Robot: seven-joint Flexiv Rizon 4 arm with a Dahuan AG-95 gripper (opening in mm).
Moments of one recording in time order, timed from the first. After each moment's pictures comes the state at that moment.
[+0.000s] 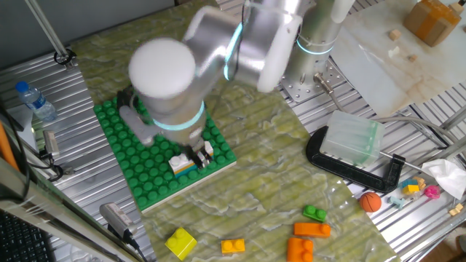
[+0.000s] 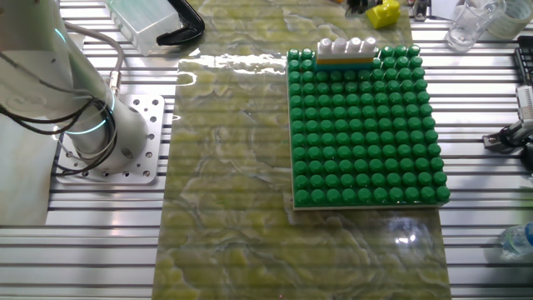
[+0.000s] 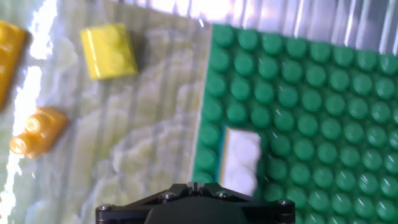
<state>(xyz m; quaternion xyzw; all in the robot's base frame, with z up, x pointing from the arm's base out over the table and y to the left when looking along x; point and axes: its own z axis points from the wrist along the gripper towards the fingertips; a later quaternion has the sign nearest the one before) 0.543 0.224 0.170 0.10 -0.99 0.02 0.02</state>
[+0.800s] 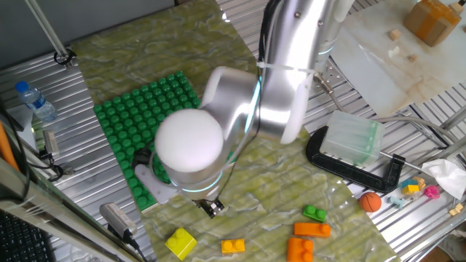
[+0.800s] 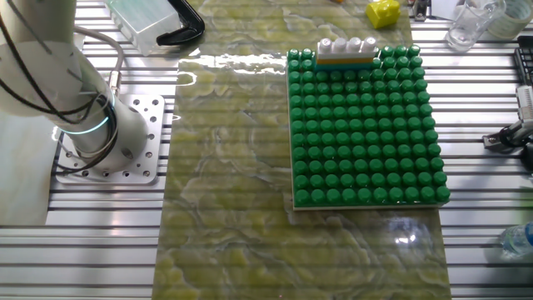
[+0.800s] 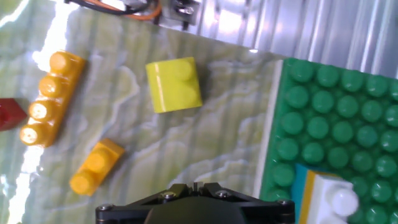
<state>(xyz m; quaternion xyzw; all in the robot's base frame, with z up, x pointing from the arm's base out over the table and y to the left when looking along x) 0.563 0.318 0.139 0.11 -0.99 0.02 0.01</state>
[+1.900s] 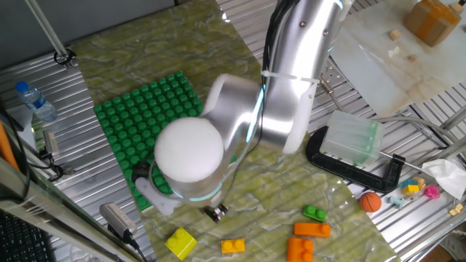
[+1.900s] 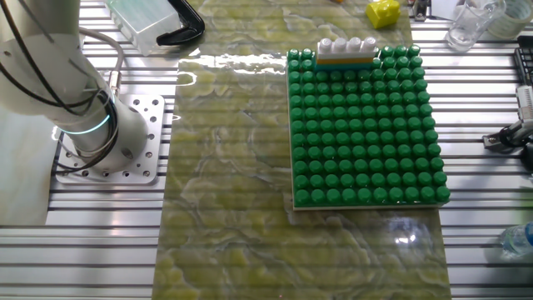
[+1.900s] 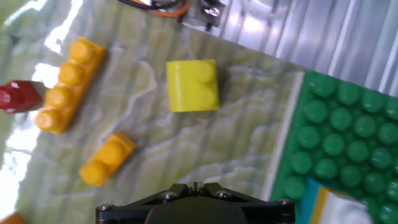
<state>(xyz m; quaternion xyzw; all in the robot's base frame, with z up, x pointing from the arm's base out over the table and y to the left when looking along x) 0.563 0.350 0.140 0.16 -0.99 0.02 0.02</state>
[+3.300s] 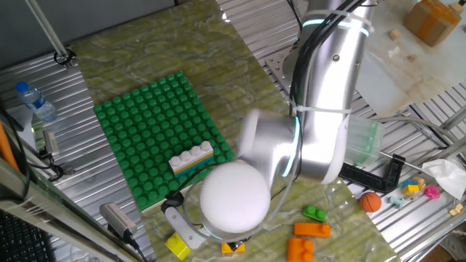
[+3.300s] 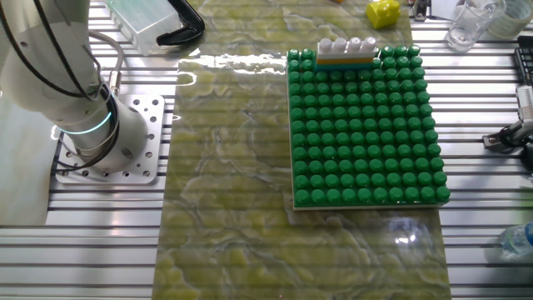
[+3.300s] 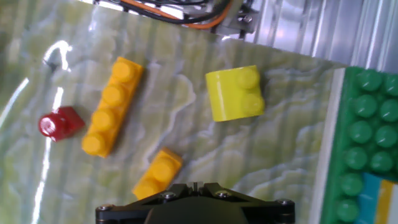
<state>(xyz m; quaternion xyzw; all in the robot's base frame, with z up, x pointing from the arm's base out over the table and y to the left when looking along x) 0.554 0.389 0.127 0.13 -0.99 0.04 0.02</state>
